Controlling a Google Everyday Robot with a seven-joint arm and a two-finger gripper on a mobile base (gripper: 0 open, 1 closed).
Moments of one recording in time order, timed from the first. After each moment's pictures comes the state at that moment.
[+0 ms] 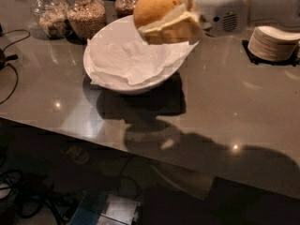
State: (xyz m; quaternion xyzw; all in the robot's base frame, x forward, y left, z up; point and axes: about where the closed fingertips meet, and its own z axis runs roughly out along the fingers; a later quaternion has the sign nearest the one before) arm 0.503 -0.007 1.070 -0.57 0.55 0.28 0.54
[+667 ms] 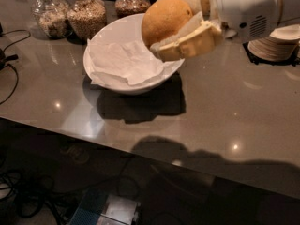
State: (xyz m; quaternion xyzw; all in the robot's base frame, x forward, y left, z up) arm 0.451 -0.025 1.070 -0.62 0.53 0.29 0.50
